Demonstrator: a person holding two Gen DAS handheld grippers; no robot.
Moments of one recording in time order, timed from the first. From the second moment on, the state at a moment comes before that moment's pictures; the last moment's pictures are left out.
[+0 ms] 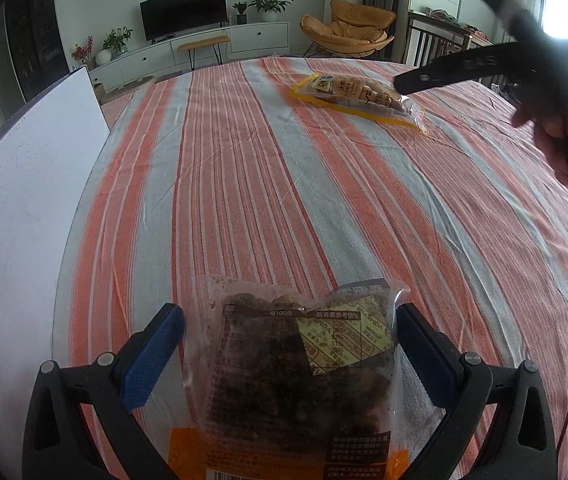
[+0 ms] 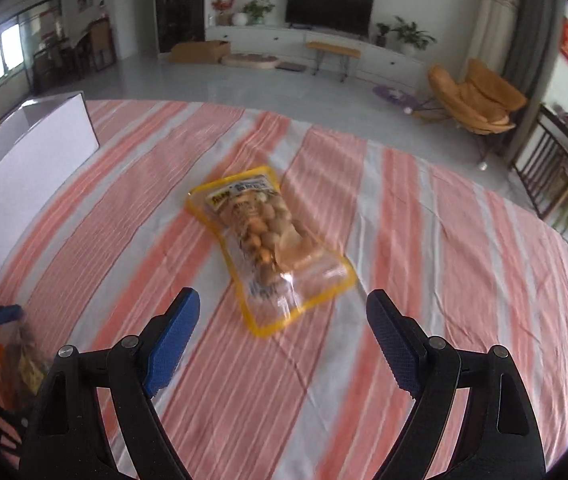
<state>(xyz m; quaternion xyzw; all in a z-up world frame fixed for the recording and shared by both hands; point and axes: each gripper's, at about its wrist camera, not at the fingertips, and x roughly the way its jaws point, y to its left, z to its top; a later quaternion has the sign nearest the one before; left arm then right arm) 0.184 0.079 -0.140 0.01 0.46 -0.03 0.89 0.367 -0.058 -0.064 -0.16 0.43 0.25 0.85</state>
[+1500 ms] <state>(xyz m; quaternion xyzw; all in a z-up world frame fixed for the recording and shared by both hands) 0.185 0.079 -0.138 0.01 0.46 -0.03 0.89 0.185 -0.102 -0.113 0.00 0.45 0.00 0.89</state>
